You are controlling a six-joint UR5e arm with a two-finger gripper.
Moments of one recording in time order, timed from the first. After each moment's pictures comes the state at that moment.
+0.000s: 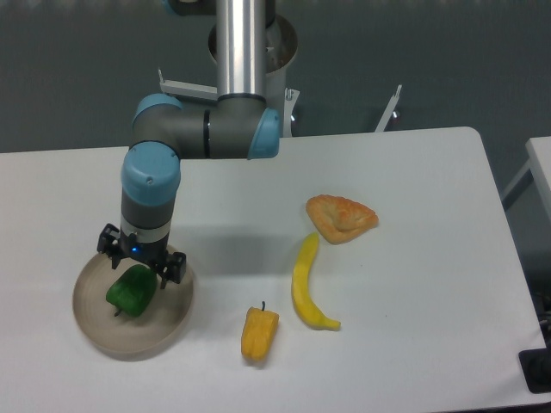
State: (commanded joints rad) arm 1.82 -2.13 -1.46 -0.96 1.33 0.31
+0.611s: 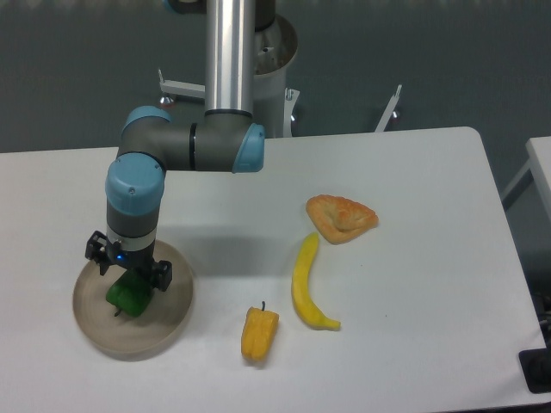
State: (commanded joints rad) arm 1.81 -2.15 -1.45 -0.95 1.35 0.32
